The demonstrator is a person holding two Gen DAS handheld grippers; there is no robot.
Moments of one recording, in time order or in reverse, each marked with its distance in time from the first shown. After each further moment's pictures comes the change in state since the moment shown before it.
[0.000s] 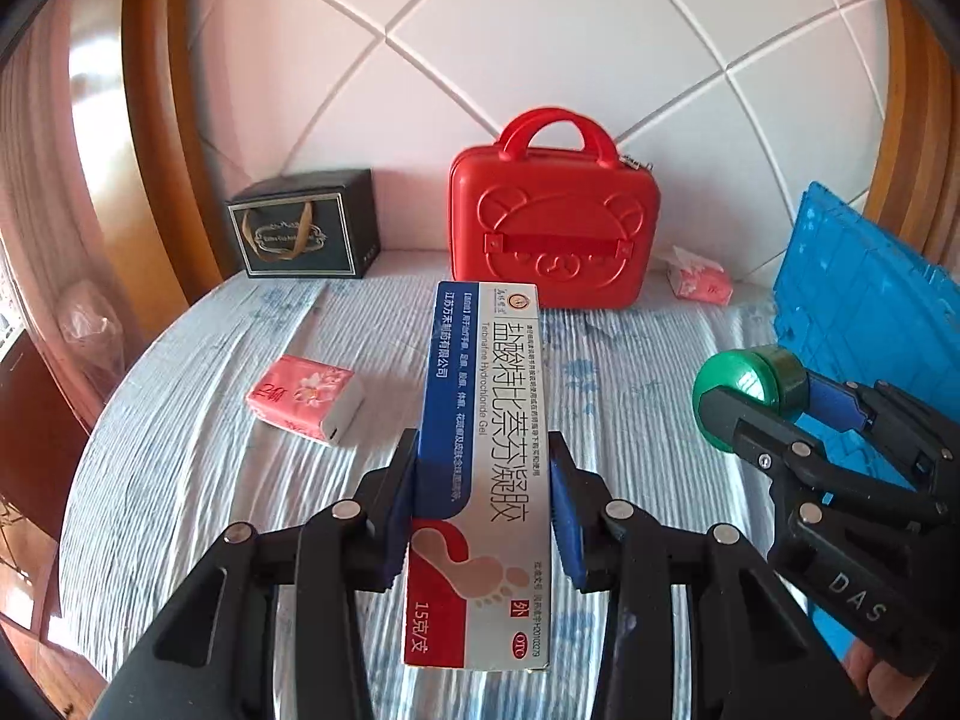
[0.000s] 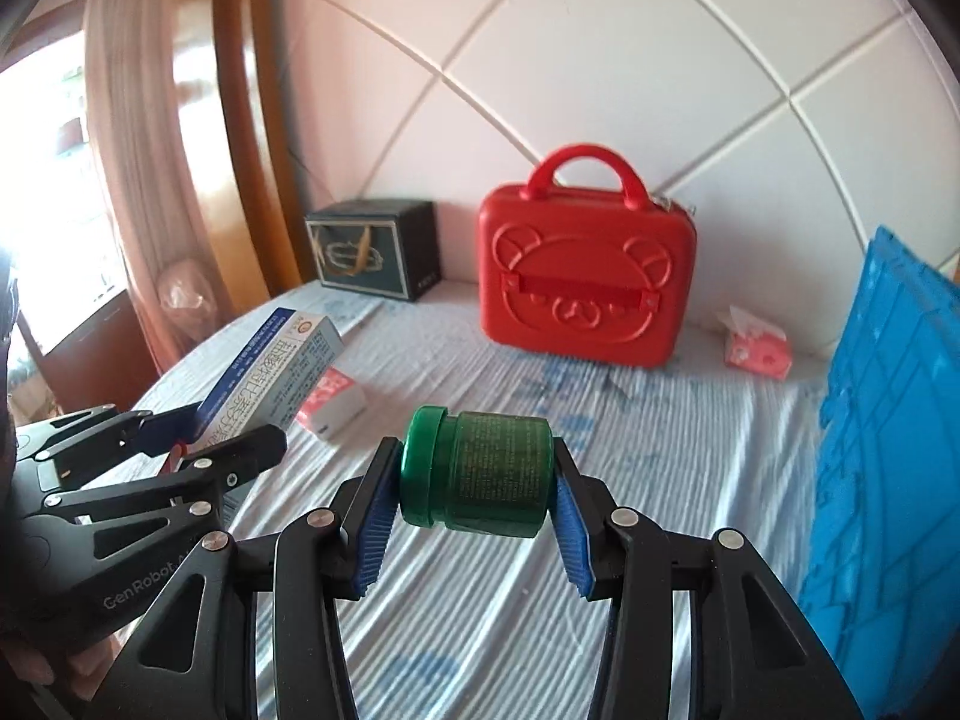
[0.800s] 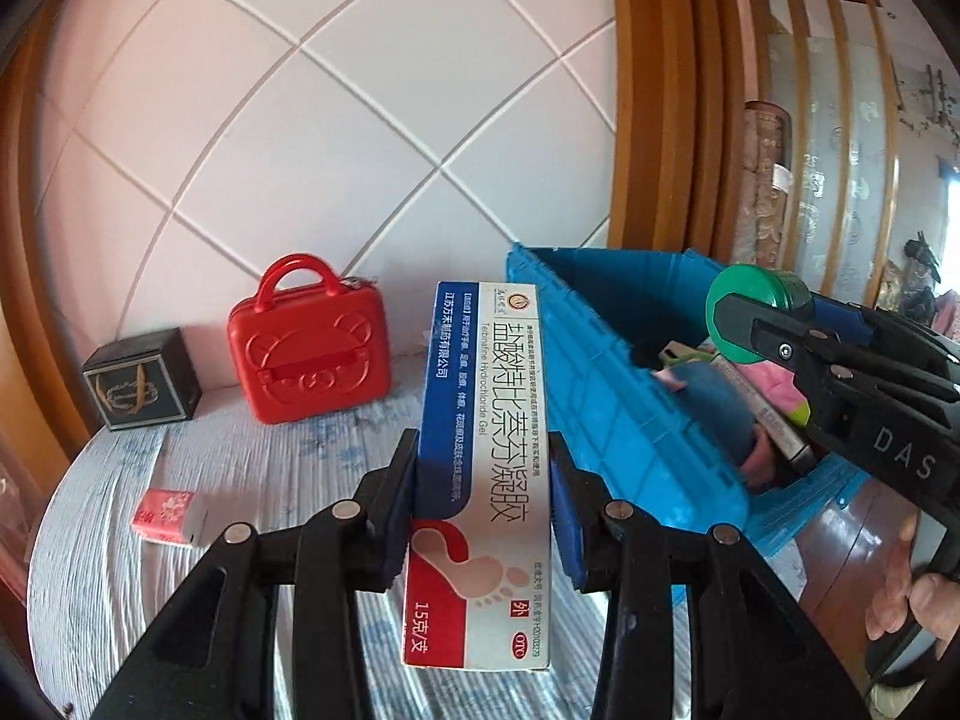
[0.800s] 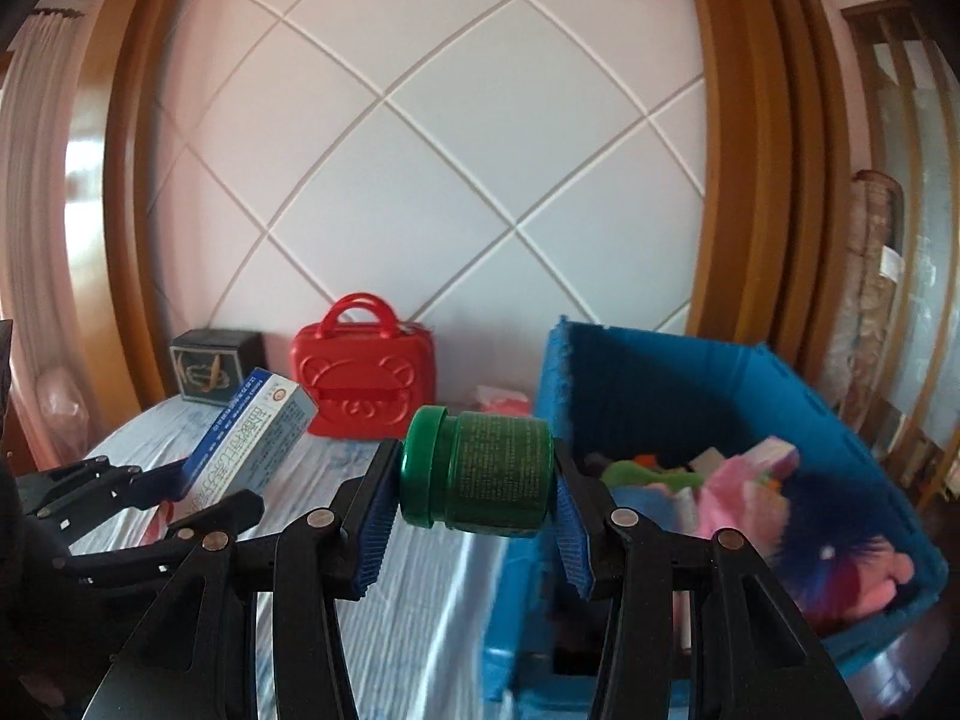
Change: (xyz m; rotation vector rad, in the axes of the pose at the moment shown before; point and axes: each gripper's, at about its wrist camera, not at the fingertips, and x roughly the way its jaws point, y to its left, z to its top) left arm -0.173 -0.142 -0.011 0.283 -0.225 -0.425; right arm -0.271 -0.044 -0.024 0.137 -0.239 -0.468
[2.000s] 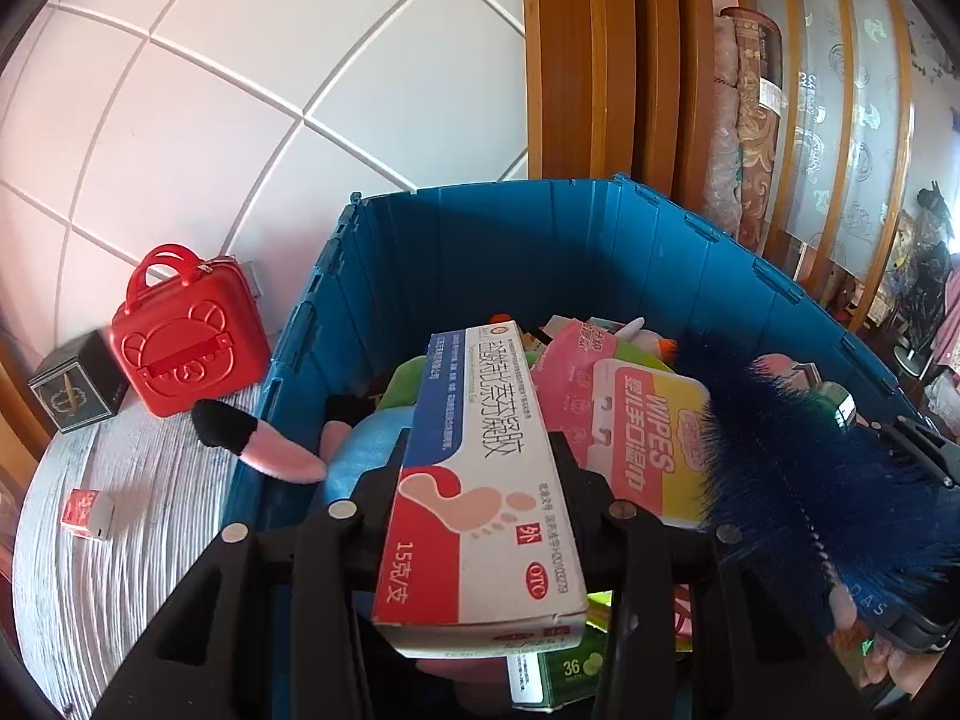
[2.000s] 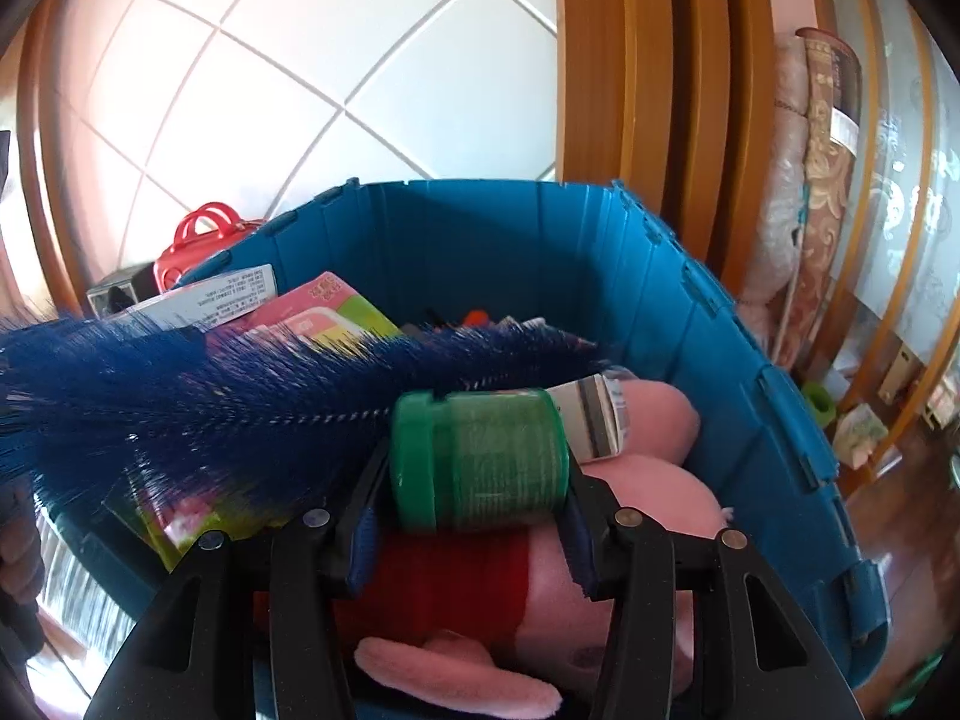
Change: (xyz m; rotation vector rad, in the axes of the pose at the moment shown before) left arm 0.148 -0.217 0.037 0.034 0.177 0.063; right arm 0.043 -0.278 -0.086 0.078 0.251 -0.023
